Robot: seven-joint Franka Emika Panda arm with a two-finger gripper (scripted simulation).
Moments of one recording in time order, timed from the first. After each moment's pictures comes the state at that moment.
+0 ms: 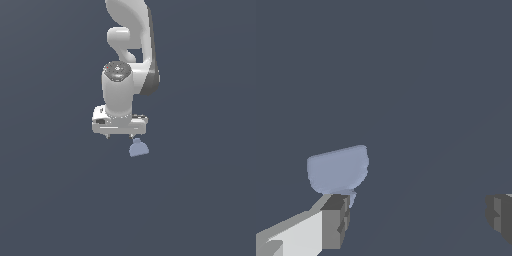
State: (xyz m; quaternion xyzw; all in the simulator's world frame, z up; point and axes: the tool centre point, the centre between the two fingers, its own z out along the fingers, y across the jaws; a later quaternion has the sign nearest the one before) arm -0.008 -0.034 0.160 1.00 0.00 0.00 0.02
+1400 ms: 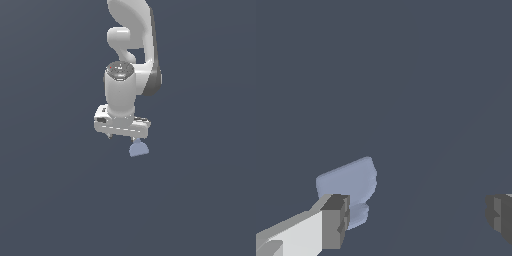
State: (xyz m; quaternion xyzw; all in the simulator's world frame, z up) arm 0.001 -0.026 0.161 1.00 -0.08 0.02 0.01
